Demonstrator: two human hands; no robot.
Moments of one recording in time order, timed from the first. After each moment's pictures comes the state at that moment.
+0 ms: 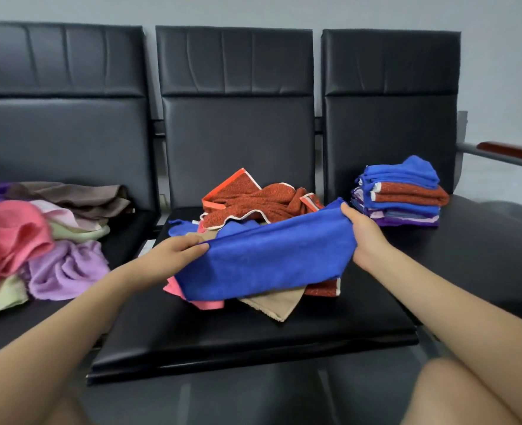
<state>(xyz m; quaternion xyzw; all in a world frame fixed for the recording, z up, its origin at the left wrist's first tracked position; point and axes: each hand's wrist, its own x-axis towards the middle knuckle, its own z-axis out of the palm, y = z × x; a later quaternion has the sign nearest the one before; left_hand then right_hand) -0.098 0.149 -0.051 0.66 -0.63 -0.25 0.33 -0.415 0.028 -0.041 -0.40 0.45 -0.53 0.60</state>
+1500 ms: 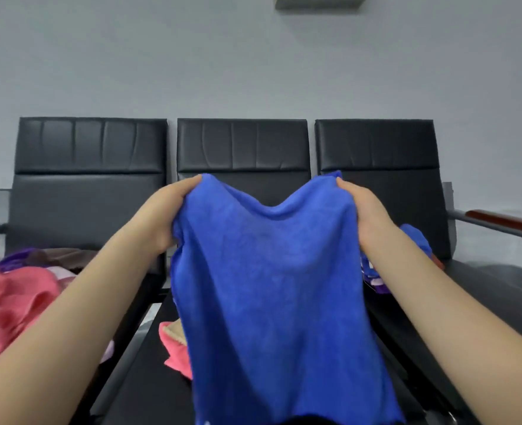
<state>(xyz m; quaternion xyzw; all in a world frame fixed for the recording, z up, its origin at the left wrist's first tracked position) -0.145 0.157 0.138 0.46 -0.45 -0.38 0.66 -0.398 0.059 0.130 -0.49 0.32 -0.57 0.57</state>
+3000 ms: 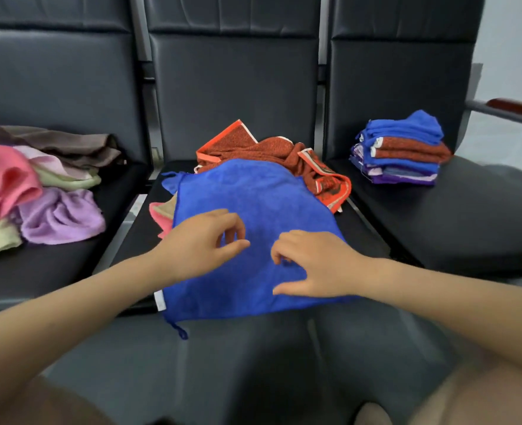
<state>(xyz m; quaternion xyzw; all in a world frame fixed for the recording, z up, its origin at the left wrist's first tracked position) -0.171 0.194 -0.068 0.55 -0.79 -0.04 0.24 -0.408 0.129 -0.087 -0.97 0.19 -0.15 -0.01</state>
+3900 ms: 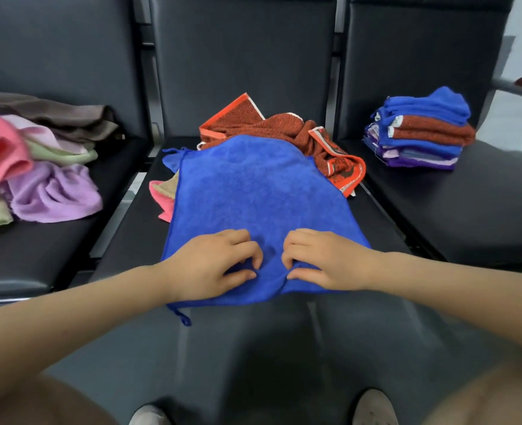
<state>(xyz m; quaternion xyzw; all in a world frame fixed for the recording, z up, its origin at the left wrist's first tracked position) -0.167 0.202 -0.119 0.49 -0.86 -0.01 0.14 -0.409 0.110 -0.119 -0.98 0.12 -0.13 0.05</state>
